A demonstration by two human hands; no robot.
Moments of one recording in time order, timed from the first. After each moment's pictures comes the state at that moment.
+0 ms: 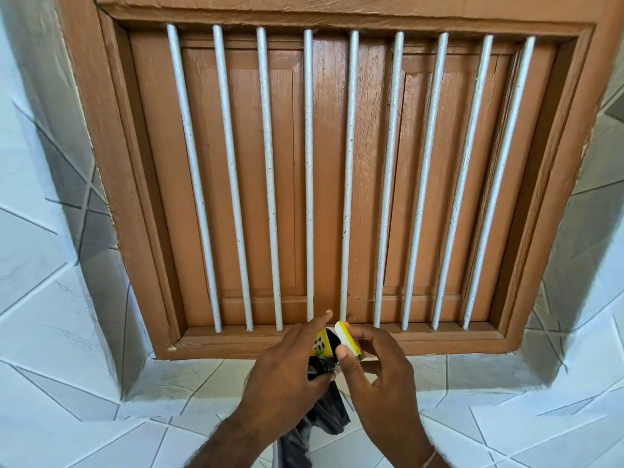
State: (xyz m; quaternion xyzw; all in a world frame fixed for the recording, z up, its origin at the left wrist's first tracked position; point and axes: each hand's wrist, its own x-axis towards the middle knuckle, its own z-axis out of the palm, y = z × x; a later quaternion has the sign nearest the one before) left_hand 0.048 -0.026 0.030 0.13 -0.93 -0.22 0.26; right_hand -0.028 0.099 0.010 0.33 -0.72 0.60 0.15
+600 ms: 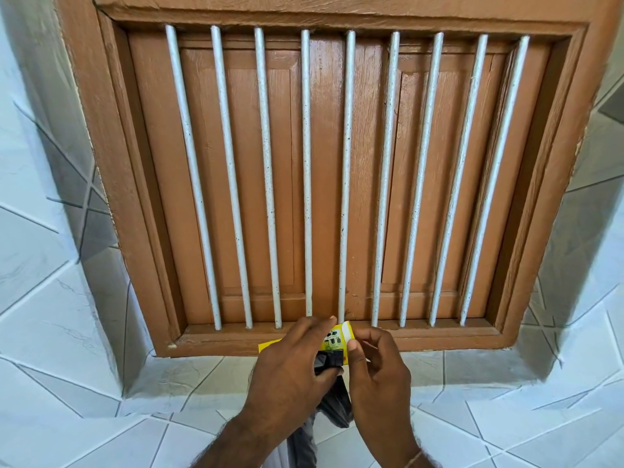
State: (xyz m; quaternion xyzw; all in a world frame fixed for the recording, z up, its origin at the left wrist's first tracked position) left_hand 0.052 -0.015 0.039 0.11 -0.94 -0.14 0.30; right_hand -0.020 0.092 0.005 0.26 -0.67 0.68 0.11
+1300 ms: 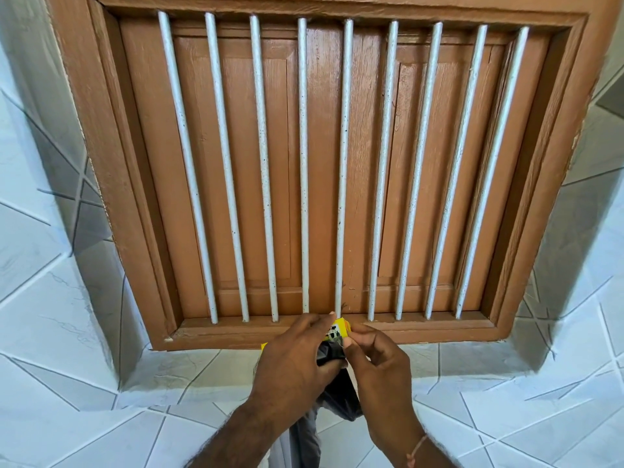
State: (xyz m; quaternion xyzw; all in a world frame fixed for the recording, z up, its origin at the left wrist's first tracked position) left_hand 0.044 -0.008 0.039 0.14 -0.94 -0.16 0.25; right_hand -0.031 0.095 0.003 0.20 -0.65 0.73 0.01
